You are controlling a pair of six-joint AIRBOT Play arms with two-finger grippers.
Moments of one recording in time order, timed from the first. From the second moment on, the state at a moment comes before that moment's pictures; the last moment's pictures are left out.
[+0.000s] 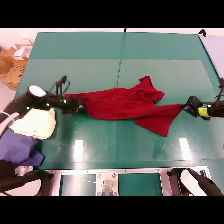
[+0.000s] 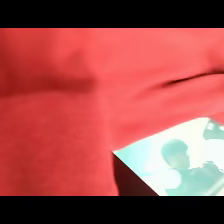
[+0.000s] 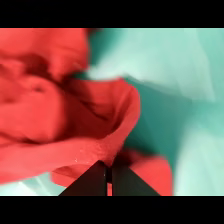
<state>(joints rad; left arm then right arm) -0.11 -1.33 0.90 0.66 -0.96 -1.16 -0.46 -0.89 0.77 -1.02 1.11 1.49</state>
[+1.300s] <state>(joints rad) -0.11 -1.14 1.49 0.72 -1.29 -1.31 -0.45 -0.89 1.54 -0.97 1.01 1.50</state>
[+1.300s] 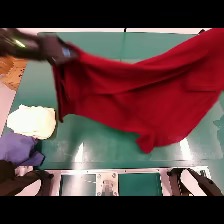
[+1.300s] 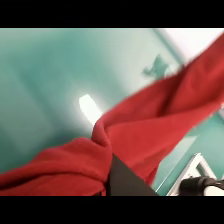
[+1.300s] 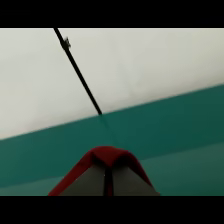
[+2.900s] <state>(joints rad) 0.18 -1.79 1.64 0.61 -1.30 -1.15 -0.63 -1.28 0.67 -0.97 1.13 1.39</state>
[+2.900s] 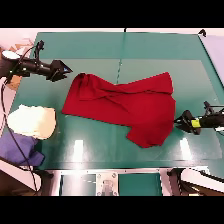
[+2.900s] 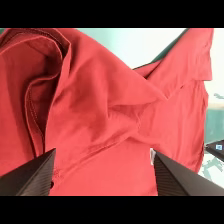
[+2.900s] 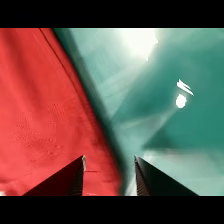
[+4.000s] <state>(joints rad) 0.04 -1.74 1.39 0.92 -1.55 -1.35 -0.77 -1.43 0.98 -0.96 1.12 1.33</state>
